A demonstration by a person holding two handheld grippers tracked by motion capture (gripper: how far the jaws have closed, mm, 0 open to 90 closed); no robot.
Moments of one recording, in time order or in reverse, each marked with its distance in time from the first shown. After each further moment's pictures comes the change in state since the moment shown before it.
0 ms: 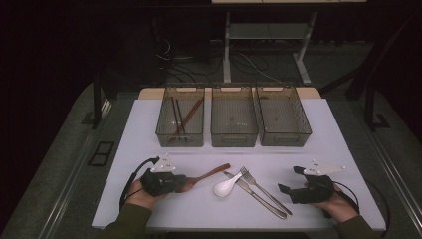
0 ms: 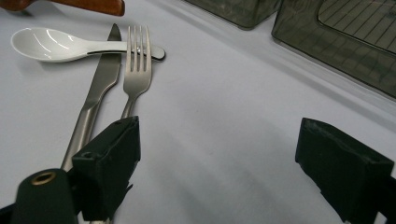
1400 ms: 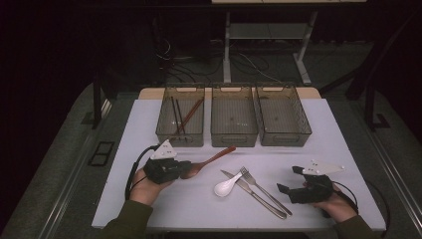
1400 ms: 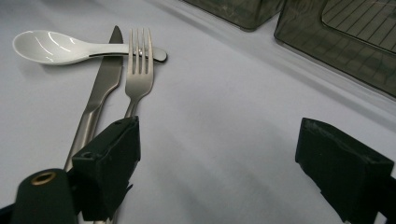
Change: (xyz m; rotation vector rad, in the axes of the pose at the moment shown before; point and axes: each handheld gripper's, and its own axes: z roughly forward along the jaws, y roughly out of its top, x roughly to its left) left arm 0.010 0.034 0.000 -0.098 0.017 -0.025; right arm 0.001 0.001 0.002 -0.002 0.006 0.004
